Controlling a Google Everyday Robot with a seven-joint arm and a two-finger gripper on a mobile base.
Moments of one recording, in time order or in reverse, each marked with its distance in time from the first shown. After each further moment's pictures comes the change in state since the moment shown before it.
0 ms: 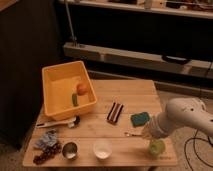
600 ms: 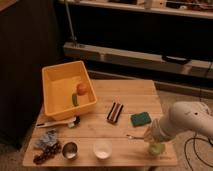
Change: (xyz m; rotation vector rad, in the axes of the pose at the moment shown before) arm 0.010 0.015 -0.005 0.005 -0.002 0.036
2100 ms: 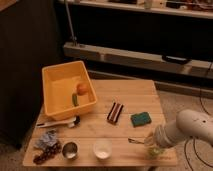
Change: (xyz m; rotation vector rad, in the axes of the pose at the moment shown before) arm 0.019 0.010 0.026 -0.003 -0.119 0.032
